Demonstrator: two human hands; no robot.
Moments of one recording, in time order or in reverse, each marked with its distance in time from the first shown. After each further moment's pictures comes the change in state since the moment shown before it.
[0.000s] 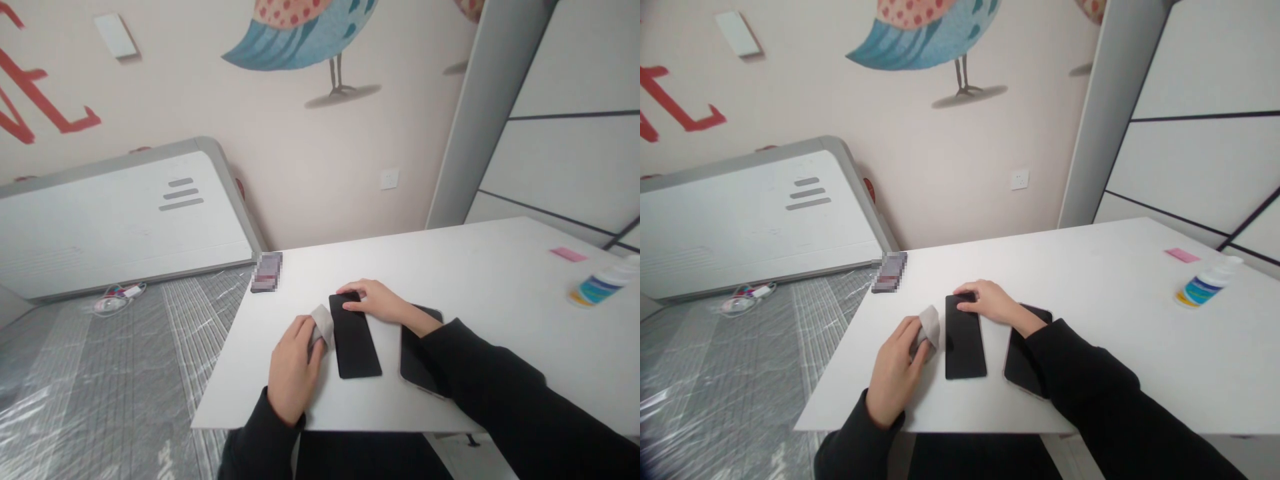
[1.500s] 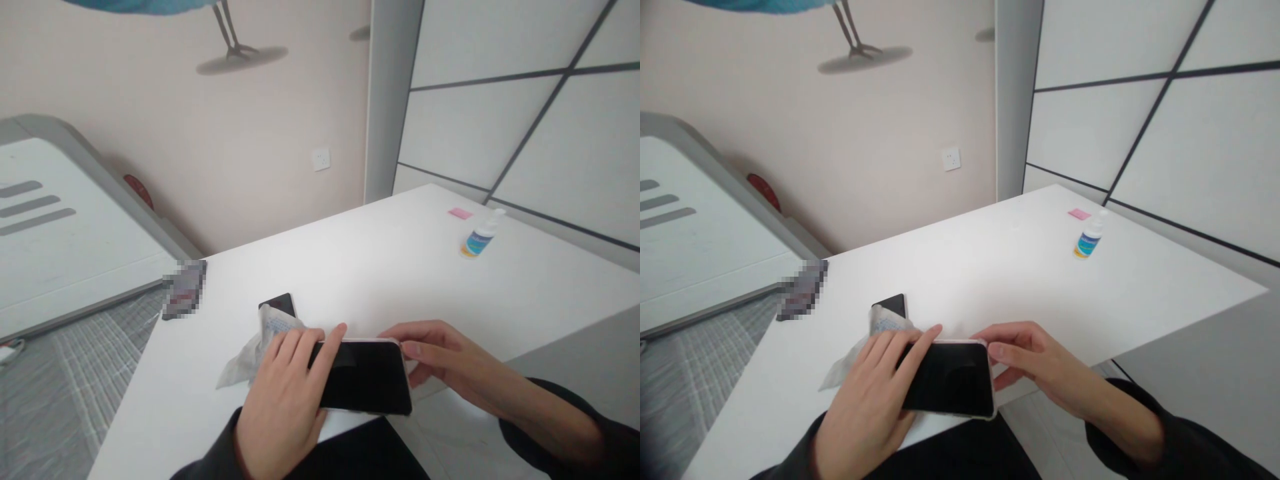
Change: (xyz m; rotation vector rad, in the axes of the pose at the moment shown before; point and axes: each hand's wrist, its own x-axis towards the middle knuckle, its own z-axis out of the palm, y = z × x) left_hand 0.014 0.083 0.022 0.285 -0.259 0.679; right_hand -0.201 -0.062 -0.053 0.835 0.209 0.474
